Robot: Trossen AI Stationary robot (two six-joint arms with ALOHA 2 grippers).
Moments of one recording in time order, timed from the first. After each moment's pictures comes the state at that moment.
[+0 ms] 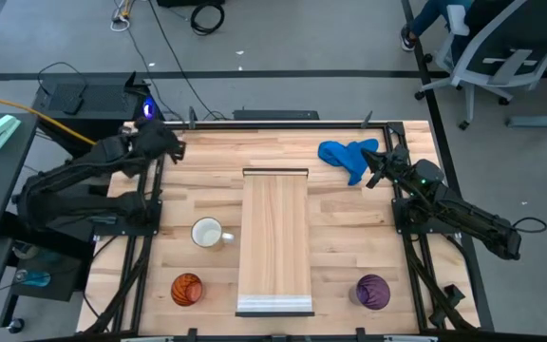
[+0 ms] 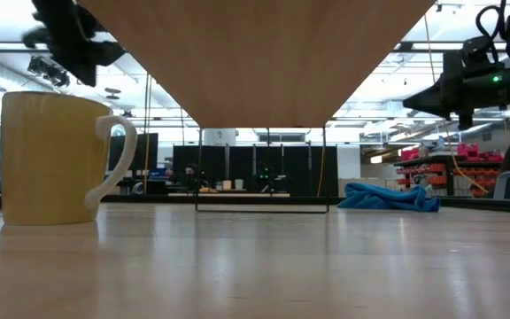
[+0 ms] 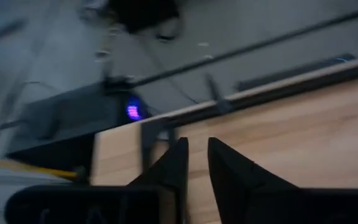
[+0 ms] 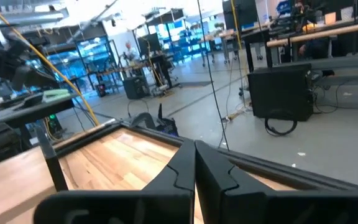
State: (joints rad) left arm 0.45 0.87 0.95 -1.08 -0.84 -0.57; right arm -0.56 0.01 0.03 0.02 0.14 0.25
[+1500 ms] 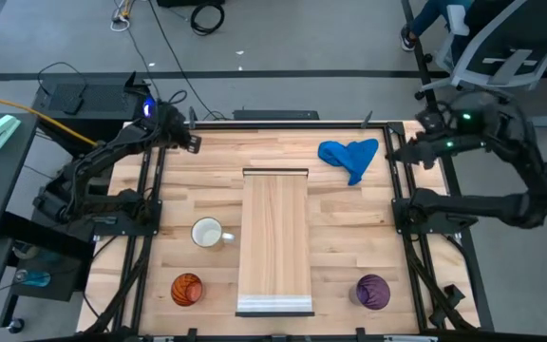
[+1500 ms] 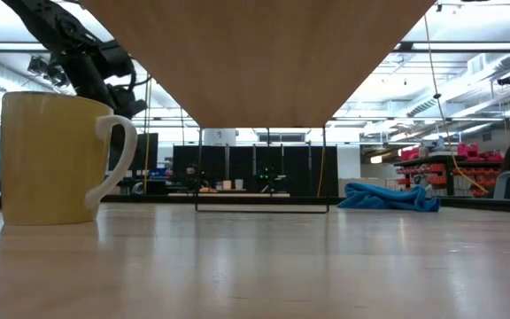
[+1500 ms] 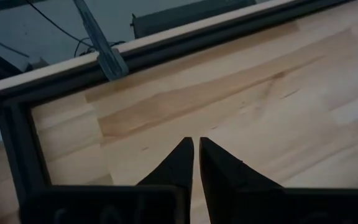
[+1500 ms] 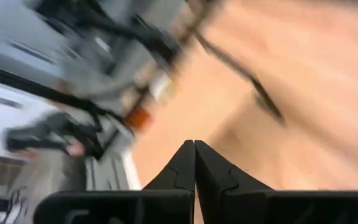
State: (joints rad) left arm 1.03 1.14 0.71 -0.48 0.00 -0.16; right arm -0.56 0.78 1.43 -1.24 -0.52 0.63
